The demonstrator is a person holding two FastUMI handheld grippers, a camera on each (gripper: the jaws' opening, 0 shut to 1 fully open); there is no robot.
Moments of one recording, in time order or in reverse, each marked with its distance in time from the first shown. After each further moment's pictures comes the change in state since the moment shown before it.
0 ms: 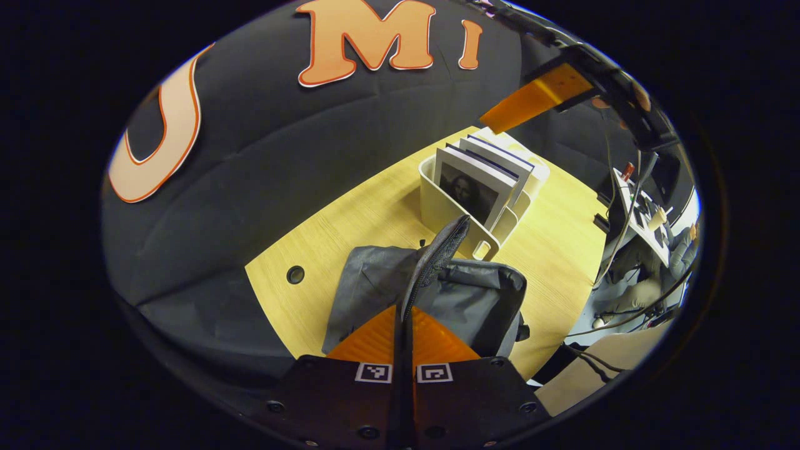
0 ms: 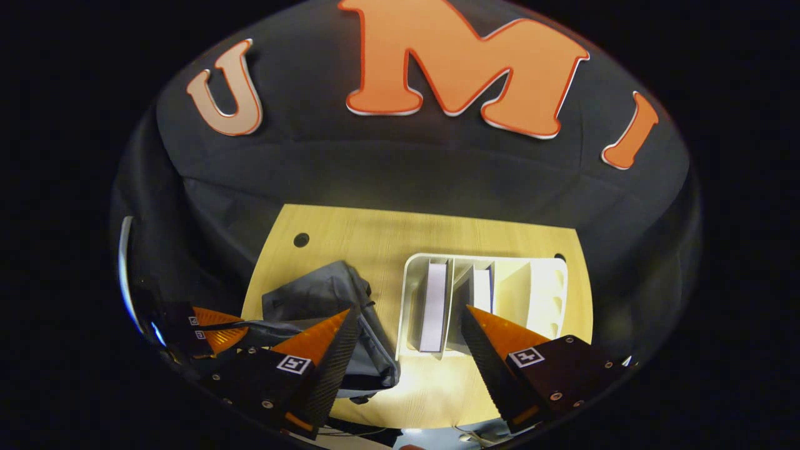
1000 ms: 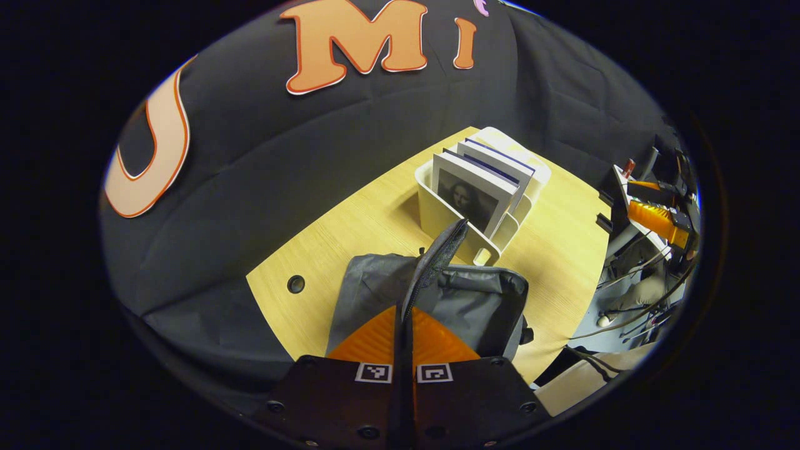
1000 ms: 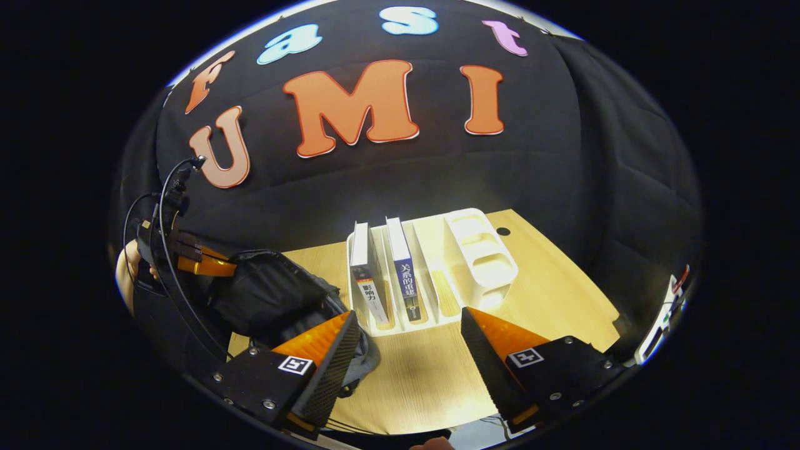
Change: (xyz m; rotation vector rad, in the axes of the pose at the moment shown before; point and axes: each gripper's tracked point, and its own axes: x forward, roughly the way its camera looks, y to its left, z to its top) left arm 0.006 -0.002 0.017 0.023 -0.005 0.001; right arm -0.096 -0.069 -0.193 0.275 -0.475 -0.083
